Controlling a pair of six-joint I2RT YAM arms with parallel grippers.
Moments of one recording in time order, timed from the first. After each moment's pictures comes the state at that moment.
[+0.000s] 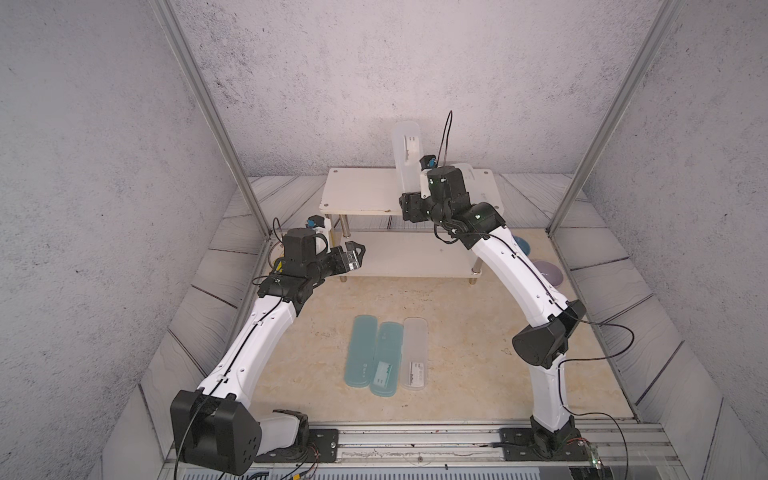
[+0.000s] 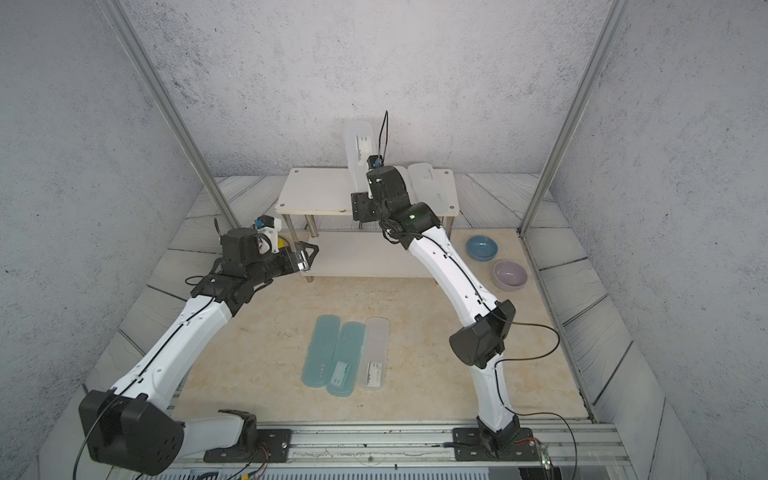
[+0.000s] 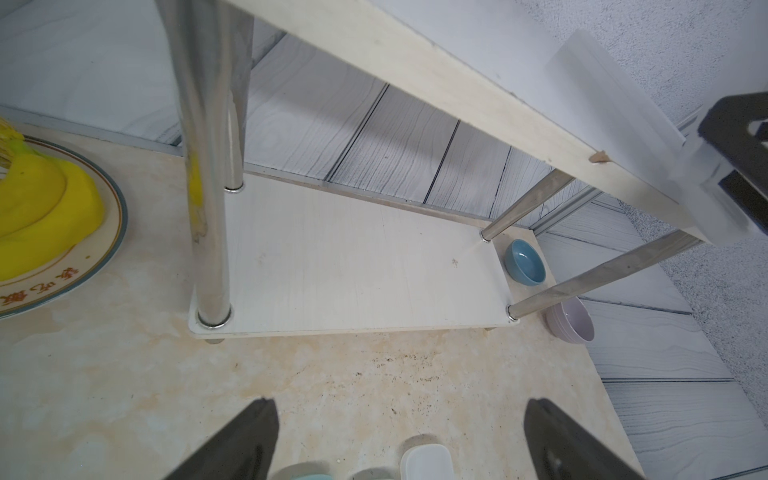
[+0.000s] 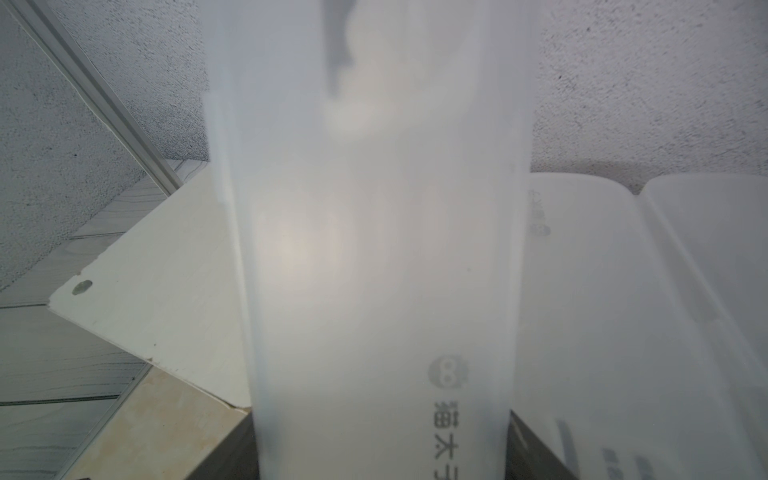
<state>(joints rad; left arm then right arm) -0.22 1.29 1.17 -0.34 0.30 -0.44 0.65 2.06 2.43 -0.78 0.20 0.23</state>
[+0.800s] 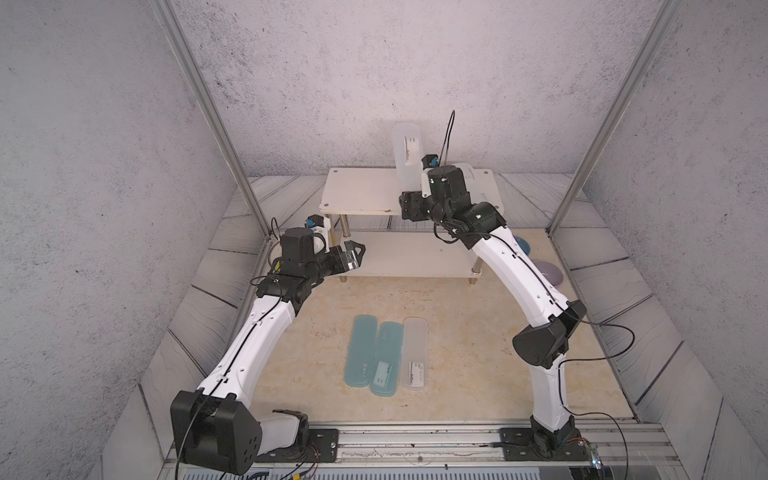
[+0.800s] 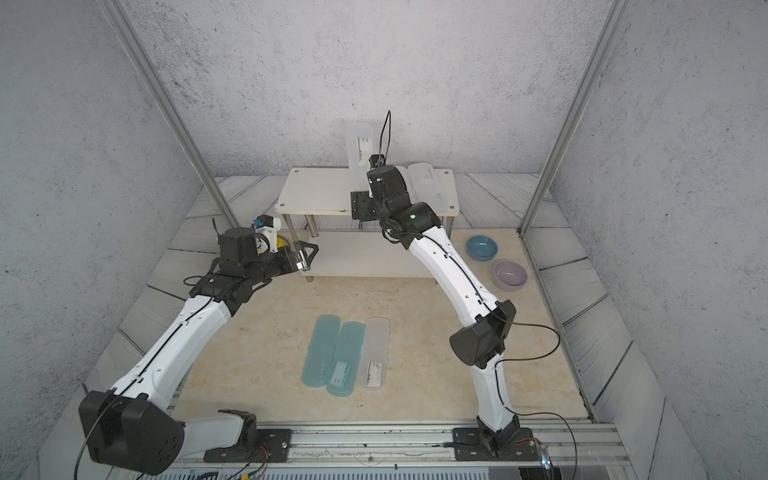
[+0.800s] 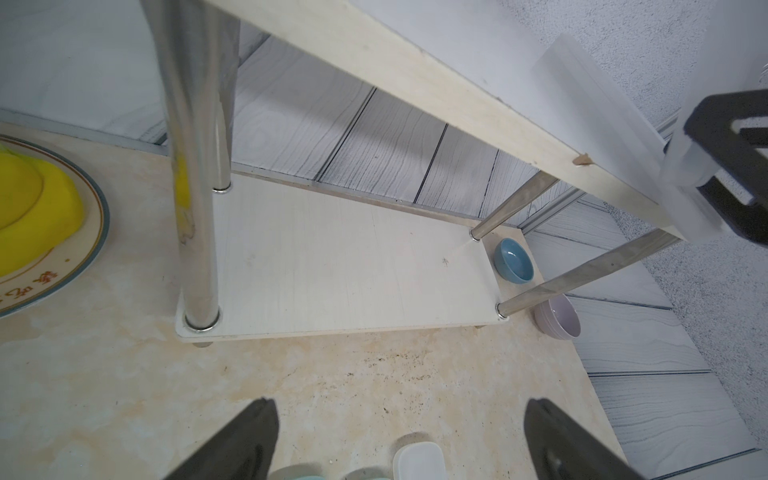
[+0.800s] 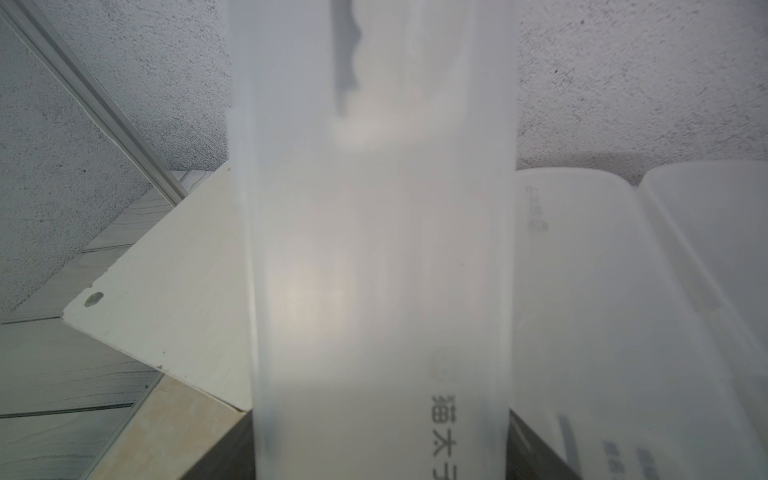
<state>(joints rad) -0.20 1.28 1.17 -0.33 0.35 -0.44 0.65 2.06 2.43 -0.78 0.19 0.27</state>
